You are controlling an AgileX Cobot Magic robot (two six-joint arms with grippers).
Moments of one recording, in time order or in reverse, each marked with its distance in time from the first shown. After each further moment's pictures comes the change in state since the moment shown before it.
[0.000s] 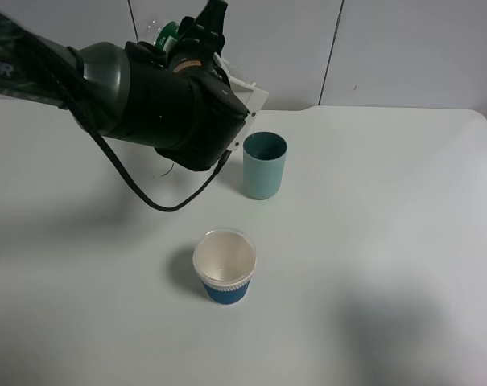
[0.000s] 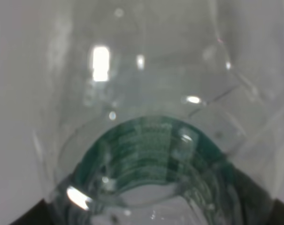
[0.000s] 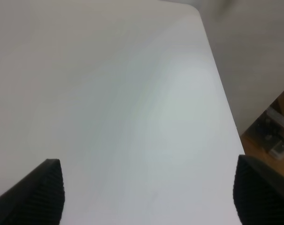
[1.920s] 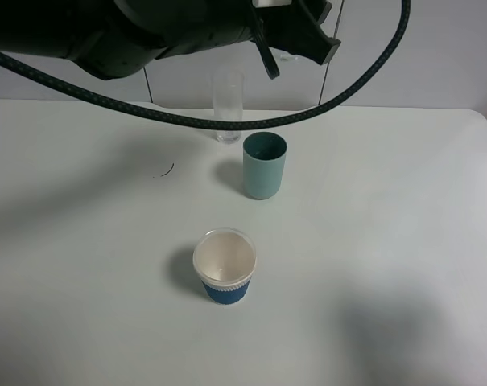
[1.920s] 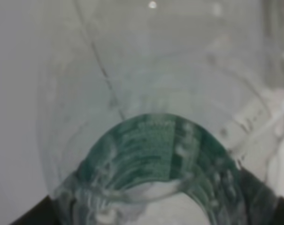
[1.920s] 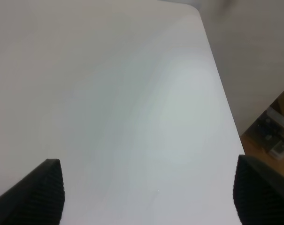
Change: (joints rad) left arm 0.060 -0.265 0.001 0.748 0.855 -2.052; right arm 0.000 0.000 0.000 0.000 0.000 0.000
